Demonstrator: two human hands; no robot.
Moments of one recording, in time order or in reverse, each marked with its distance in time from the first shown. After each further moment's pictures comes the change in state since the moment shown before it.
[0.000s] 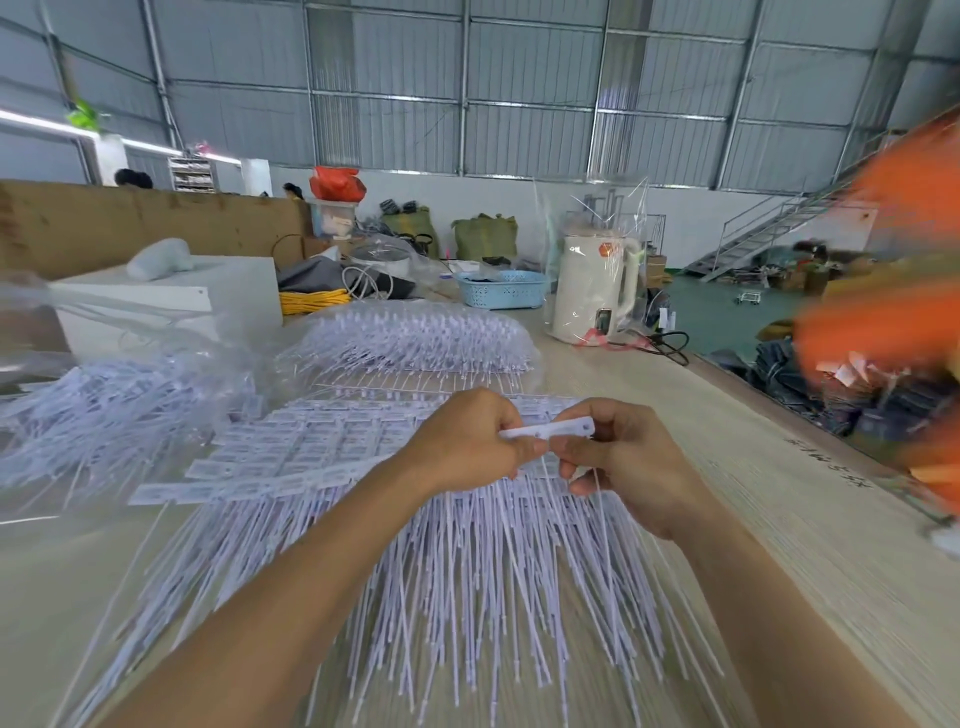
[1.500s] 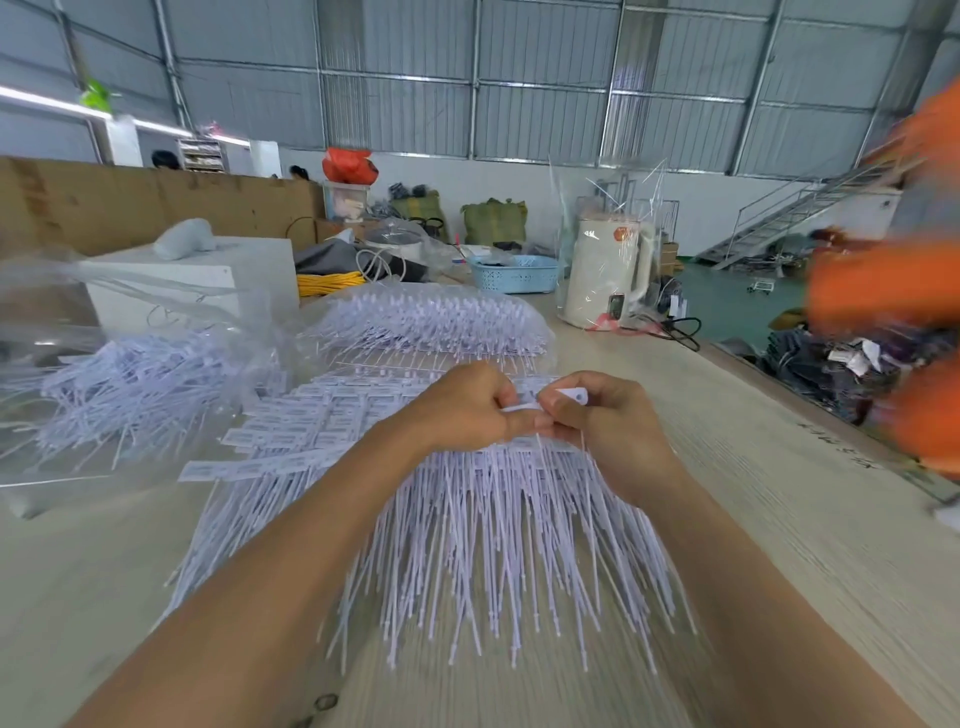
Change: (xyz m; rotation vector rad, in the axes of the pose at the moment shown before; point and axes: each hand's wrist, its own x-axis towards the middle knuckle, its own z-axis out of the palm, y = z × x) left_hand -0.005 -0.014 -0.016 0.030 -0.056 0.021; right_hand 0.003 -0.004 0.036 0.114 0.114 -0.034
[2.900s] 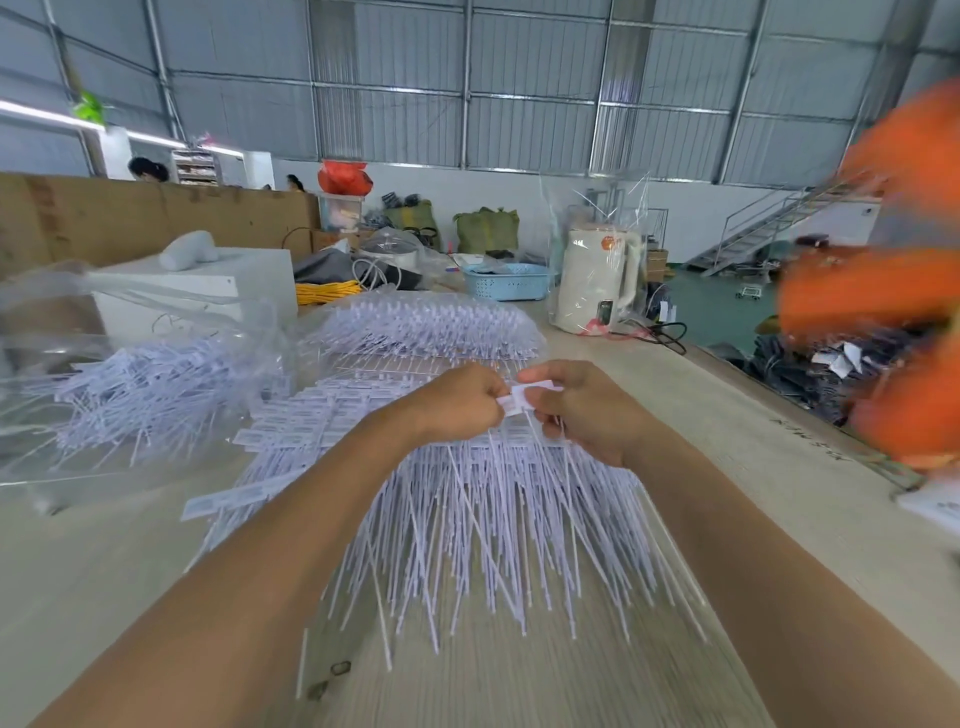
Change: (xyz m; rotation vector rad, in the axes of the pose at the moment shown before) left_hand -0.011 0.012 -0.011 -0.050 -0.068 -0.084; right_hand 0.010 -0.020 0.004 -0.256 -0.154 0.159
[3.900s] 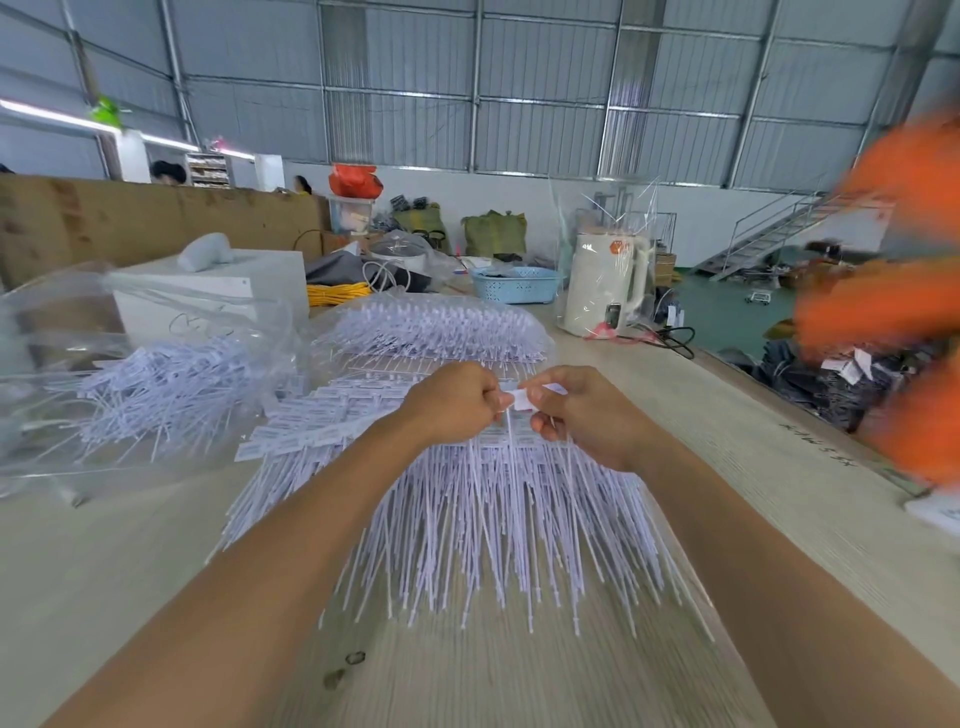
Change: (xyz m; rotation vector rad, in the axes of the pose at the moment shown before) left_hand 0.002 -0.016 -0.001 0.129 0.151 0.009; right_hand -0.006 -0.001 0.006 -0.002 -0.063 -0.088
